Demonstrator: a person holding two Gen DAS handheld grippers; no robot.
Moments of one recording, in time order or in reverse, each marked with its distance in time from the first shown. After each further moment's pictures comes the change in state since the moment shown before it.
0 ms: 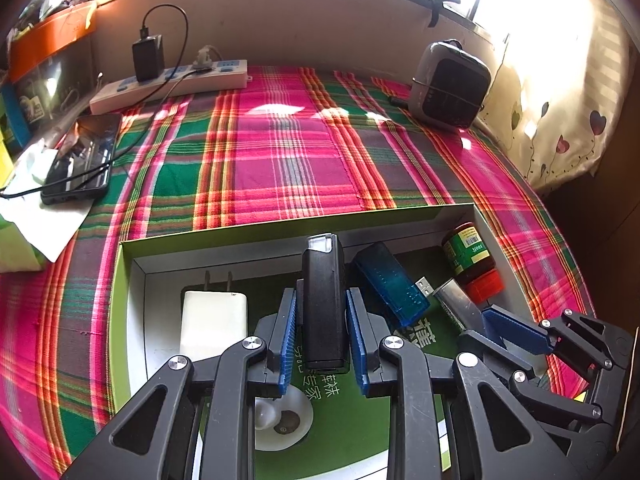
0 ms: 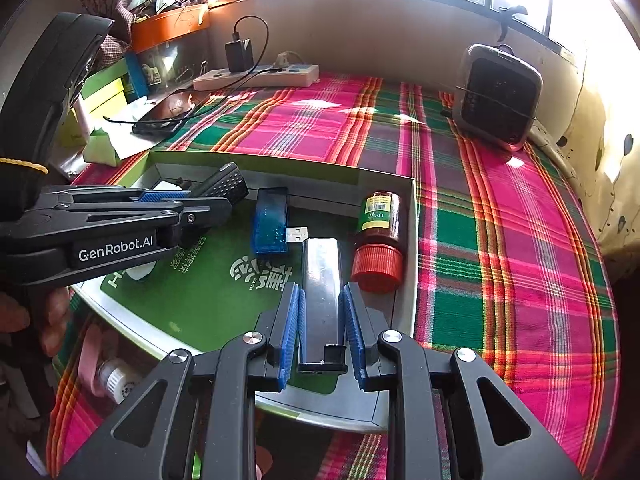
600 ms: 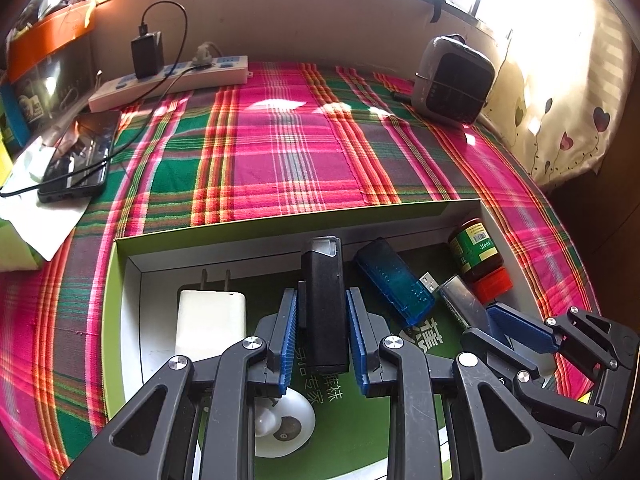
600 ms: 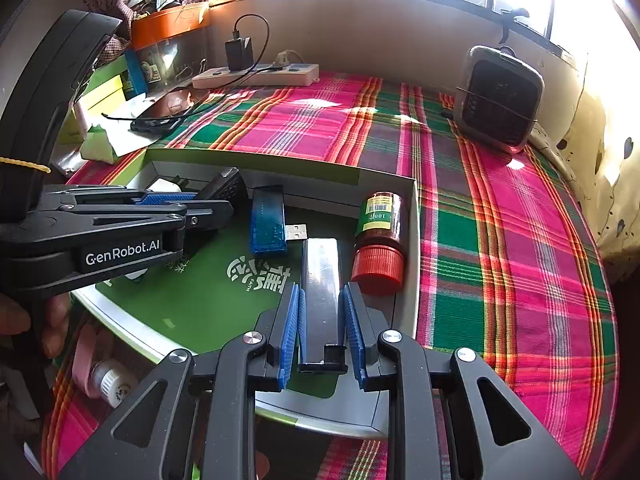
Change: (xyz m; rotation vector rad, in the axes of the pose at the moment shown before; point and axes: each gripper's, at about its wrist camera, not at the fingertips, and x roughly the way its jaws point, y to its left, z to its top) left arm 0.005 0.000 -0.001 0.002 0.007 0.011; right arm 0.002 0.000 0.000 -0.009 -0.001 -0.005
